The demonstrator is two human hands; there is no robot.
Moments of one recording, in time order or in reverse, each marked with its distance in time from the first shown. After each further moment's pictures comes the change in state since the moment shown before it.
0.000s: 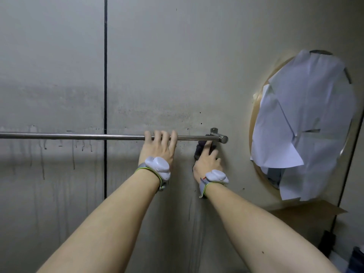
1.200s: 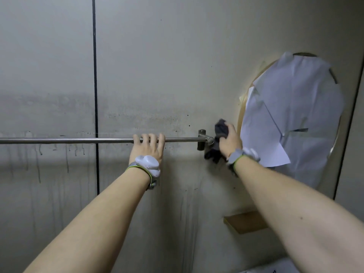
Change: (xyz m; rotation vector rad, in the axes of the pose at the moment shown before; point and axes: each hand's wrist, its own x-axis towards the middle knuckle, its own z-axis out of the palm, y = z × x) left_hand -0.001 0.004 -0.016 0.048 -0.075 -0.042; right_hand 0.074 0.067 -0.090 0.637 0.043 -0.002
